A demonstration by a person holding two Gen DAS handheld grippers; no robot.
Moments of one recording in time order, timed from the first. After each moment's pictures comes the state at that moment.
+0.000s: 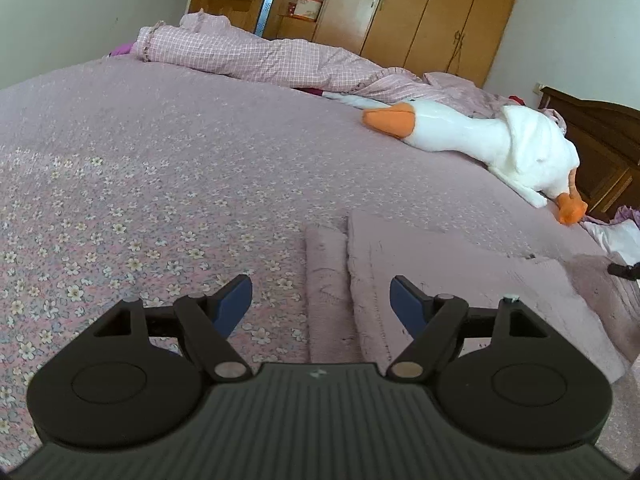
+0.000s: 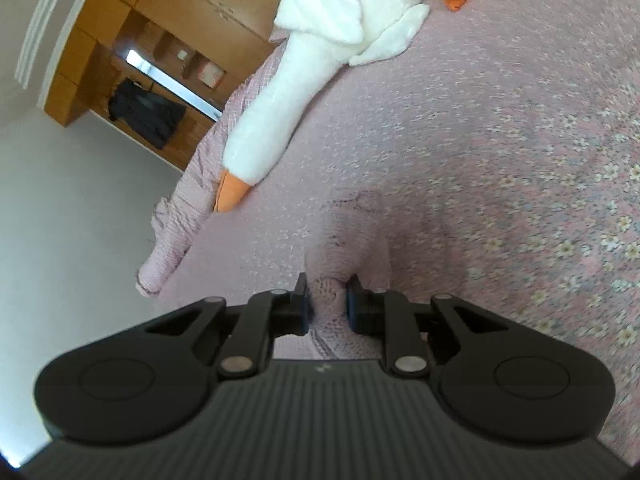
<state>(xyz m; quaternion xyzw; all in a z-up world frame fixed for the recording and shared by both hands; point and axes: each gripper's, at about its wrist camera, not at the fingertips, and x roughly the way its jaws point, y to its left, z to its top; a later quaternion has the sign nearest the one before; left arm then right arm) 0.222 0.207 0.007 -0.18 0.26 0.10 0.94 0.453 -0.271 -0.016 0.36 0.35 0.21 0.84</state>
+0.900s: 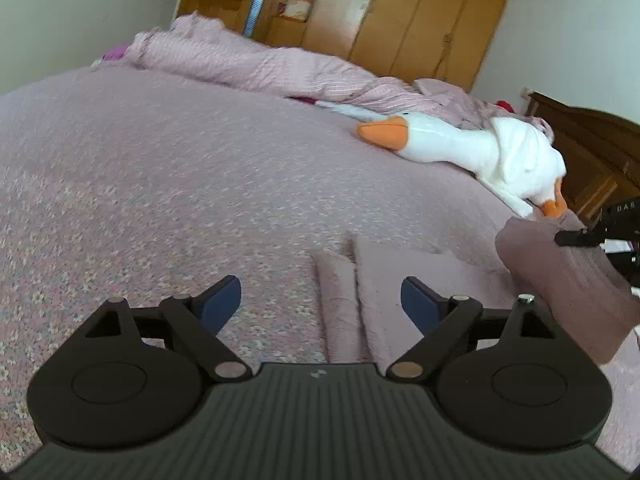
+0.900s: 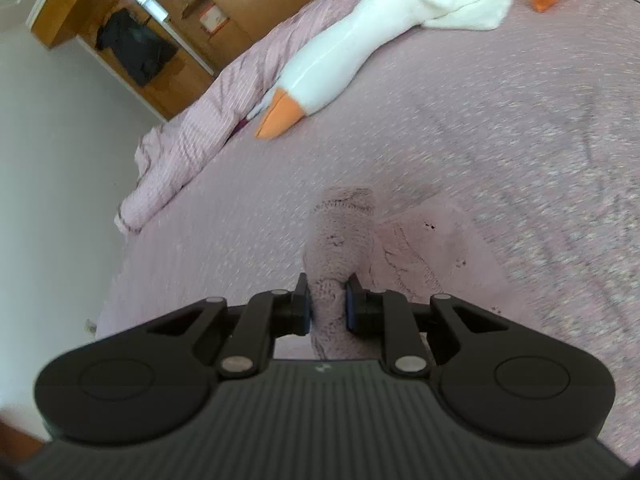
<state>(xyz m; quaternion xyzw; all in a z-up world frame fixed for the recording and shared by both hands) 0.203 0.240 0.035 -0.19 0.26 0.08 0.94 0.406 -0.084 0.055 0.25 0.39 0.19 0.86</state>
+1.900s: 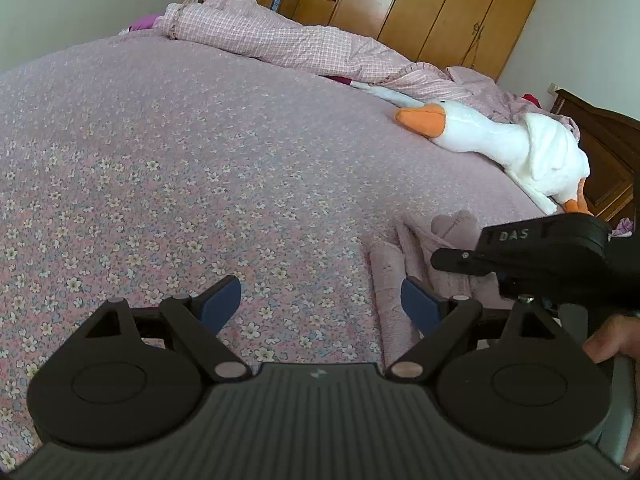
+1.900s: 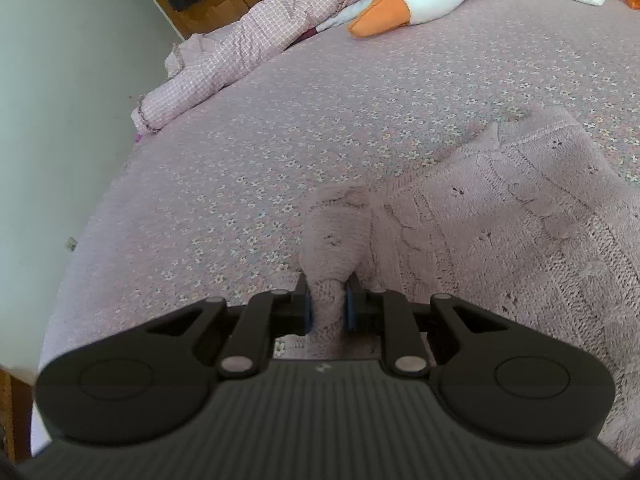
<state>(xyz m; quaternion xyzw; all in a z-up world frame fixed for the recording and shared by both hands) 0.201 0.276 0.026 -0.21 0.29 0.11 0.93 0.354 0.094 0.009 0.16 0.42 0.23 0.87</state>
